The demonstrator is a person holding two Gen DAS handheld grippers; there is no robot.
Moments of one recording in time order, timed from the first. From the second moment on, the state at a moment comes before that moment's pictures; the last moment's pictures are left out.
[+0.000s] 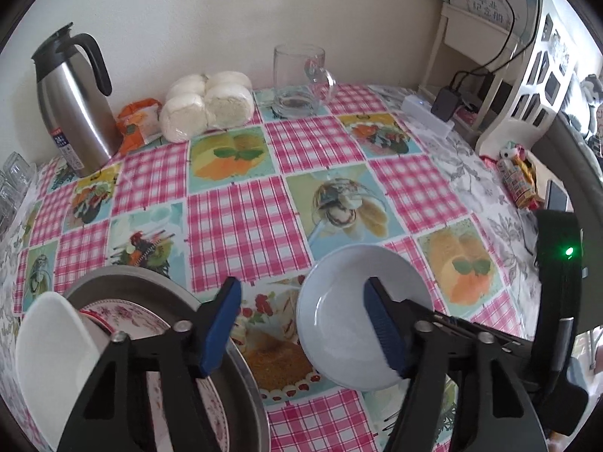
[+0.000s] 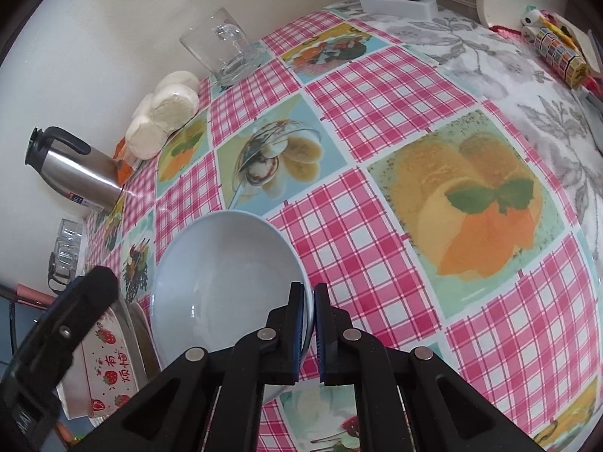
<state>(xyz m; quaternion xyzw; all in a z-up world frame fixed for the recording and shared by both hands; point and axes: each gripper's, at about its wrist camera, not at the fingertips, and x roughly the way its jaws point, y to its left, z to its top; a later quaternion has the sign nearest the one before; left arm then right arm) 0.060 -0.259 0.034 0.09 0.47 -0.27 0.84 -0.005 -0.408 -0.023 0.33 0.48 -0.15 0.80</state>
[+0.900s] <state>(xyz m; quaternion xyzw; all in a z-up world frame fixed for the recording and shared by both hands) 0.070 -0.253 0.000 0.02 0.53 -0.30 0.79 -0.011 -0.410 -0.014 0.34 0.48 -0.15 0.79</state>
